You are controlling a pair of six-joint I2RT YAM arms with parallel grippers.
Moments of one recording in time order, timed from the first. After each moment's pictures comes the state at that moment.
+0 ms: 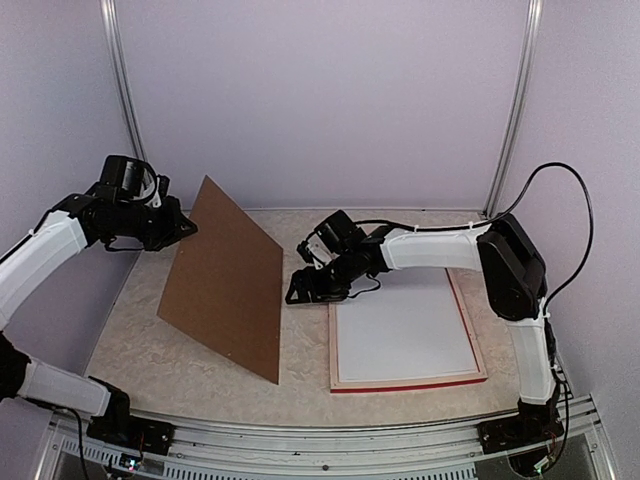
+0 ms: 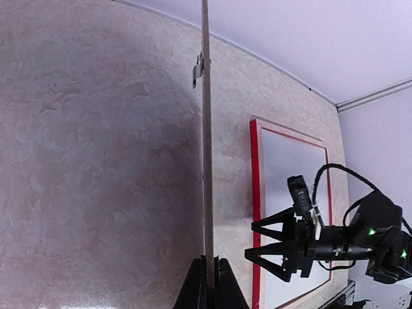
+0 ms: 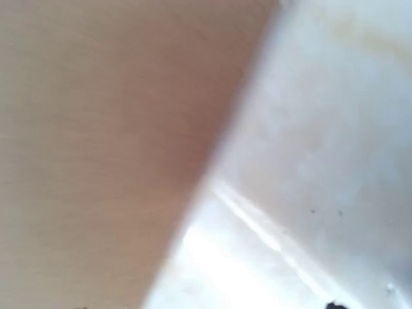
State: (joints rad) left arm -0.26 1.24 1.18 -0.63 0.25 -0.61; right arm 0.85 2.19 1.66 -0.38 -0.36 0.49
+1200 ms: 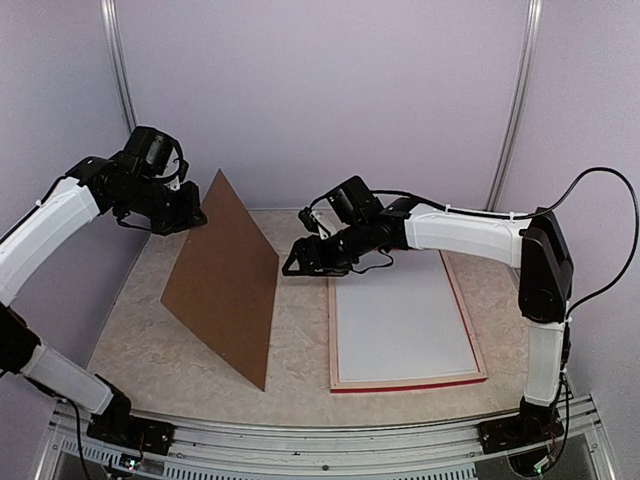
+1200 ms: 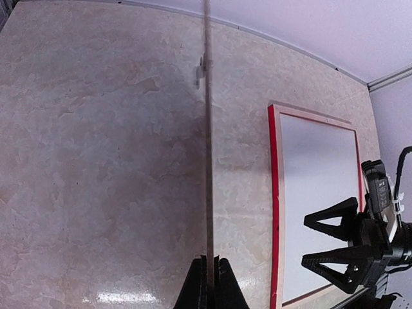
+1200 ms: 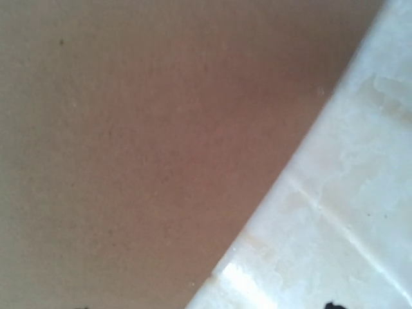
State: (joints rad) left arm -0.44 1.39 1.50 -0.91 0.03 -0.58; right arm 0.85 2.01 1.70 -0.45 -0.40 0.50
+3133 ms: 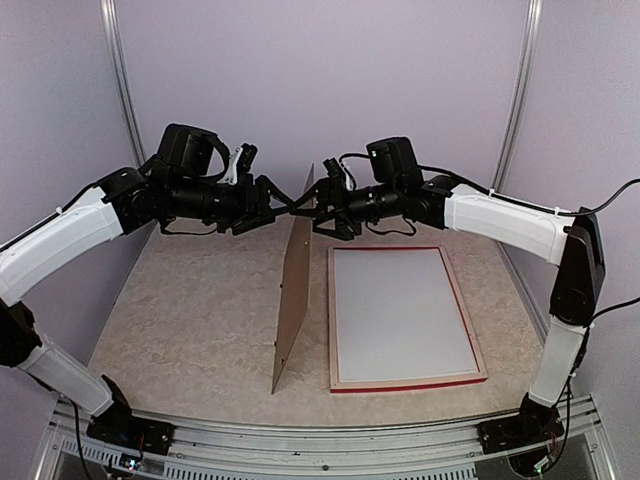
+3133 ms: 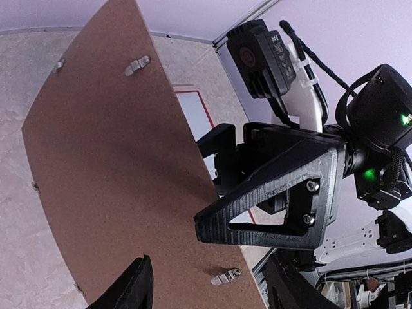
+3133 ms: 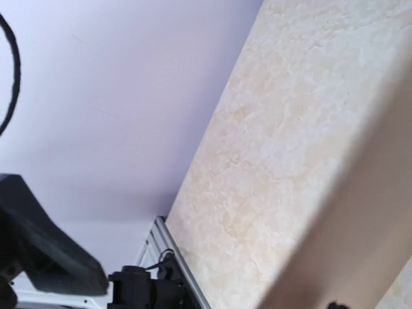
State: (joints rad) left arm -0.73 1.43 1.46 -0.52 0.26 -0.69; right arm 0.76 1.84 1.65 -0.21 -0.61 0.80
